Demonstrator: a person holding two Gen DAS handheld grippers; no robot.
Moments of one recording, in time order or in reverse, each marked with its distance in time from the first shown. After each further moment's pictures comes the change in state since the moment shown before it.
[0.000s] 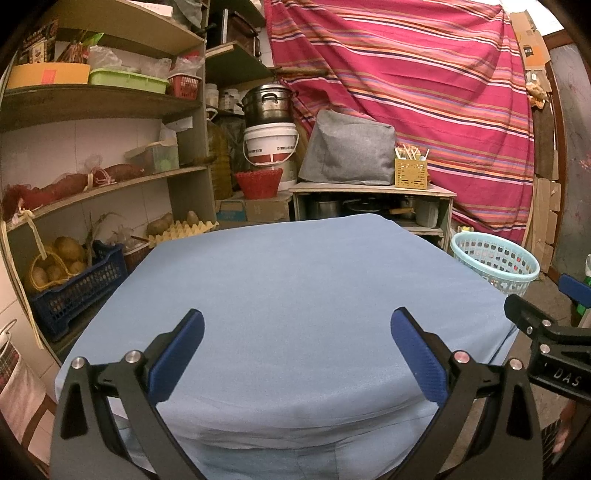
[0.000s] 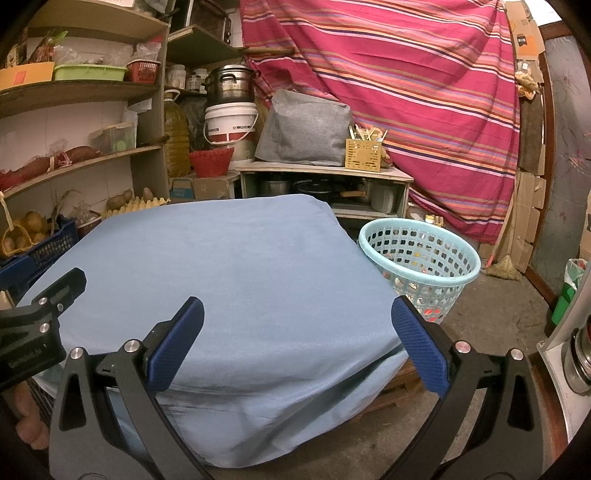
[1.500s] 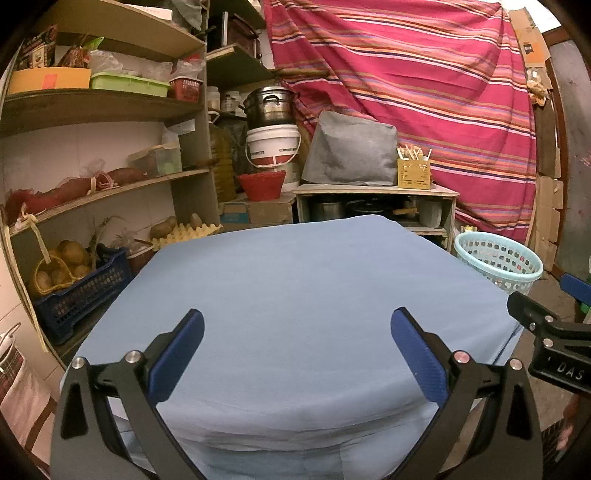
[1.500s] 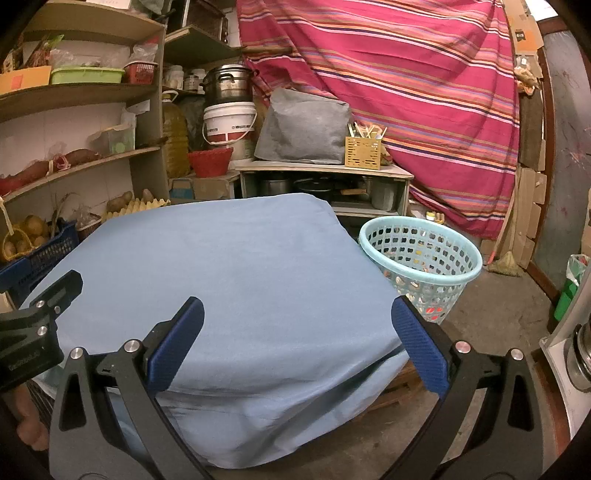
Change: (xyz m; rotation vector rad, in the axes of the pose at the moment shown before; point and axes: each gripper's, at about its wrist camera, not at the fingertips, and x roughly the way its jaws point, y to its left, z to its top) left arm -0.001 0.005 0.003 0.009 -0.011 0.013; right arm 0.007 0.002 -0.006 0.013 0.005 0.007
